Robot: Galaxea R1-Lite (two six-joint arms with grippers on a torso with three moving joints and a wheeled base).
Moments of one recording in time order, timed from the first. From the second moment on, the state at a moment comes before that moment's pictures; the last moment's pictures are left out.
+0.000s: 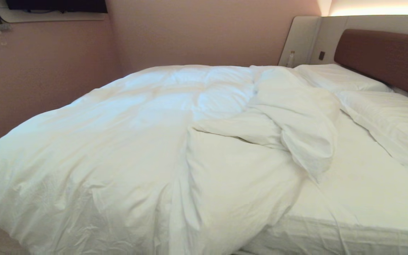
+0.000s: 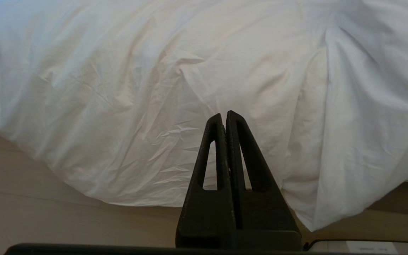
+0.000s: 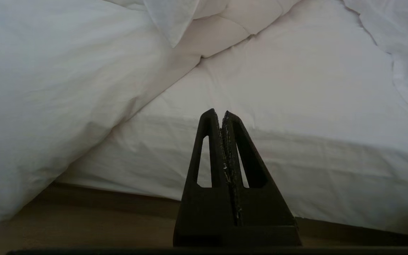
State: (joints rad) left arm -0.01 0.00 -0.02 0.05 0.00 0.01; right arm 0.01 0.00 0.00 0.00 0.00 0.00
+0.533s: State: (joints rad) left arm -0.01 0.00 -0.02 0.05 0.01 0.01; right arm 0.01 0.00 0.00 0.00 0.00 0.00
